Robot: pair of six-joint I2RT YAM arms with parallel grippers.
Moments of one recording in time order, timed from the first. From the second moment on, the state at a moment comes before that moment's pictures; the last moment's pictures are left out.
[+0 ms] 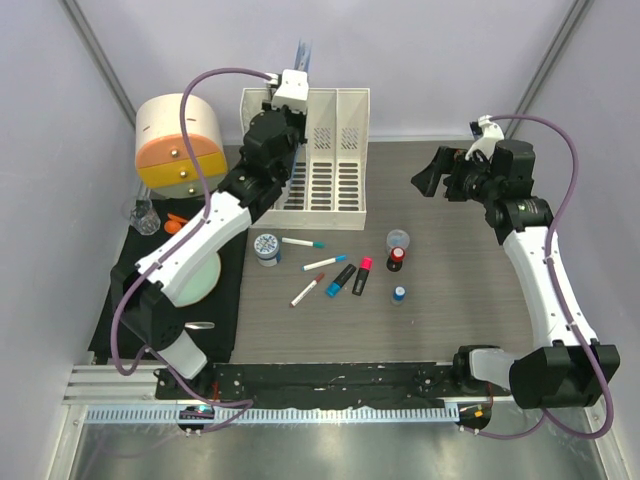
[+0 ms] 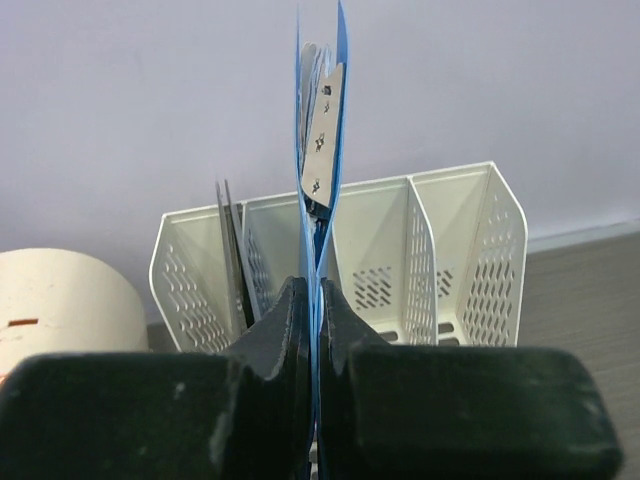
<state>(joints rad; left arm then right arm) -0.64 1.61 1.62 0.08 -0.50 0.16 0.02 1.20 1.23 -0.45 -0.41 0.23</state>
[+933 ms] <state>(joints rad) -0.64 1.59 1.22 0.70 -0.57 0.13 0.02 1.25 1.23 -0.45 -0.43 0.23</state>
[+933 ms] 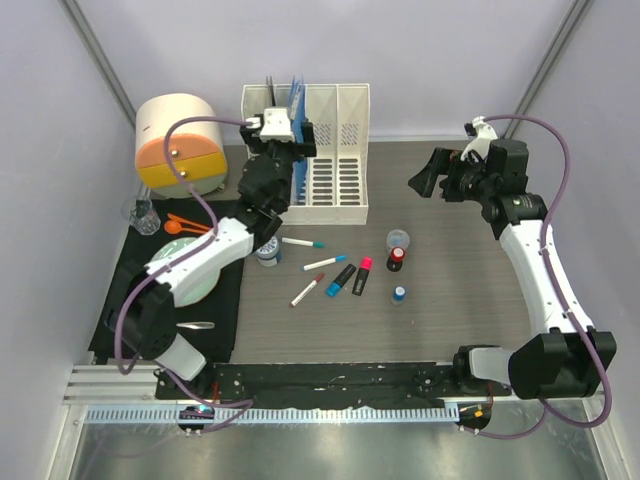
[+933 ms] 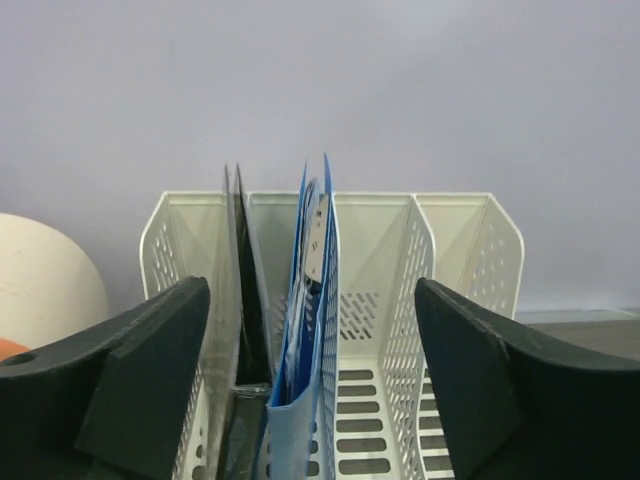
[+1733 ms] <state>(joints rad) -0.65 1.05 1.34 -0.16 -0.37 -0.21 0.08 1.47 1.25 -0.46 -0.29 0.39</state>
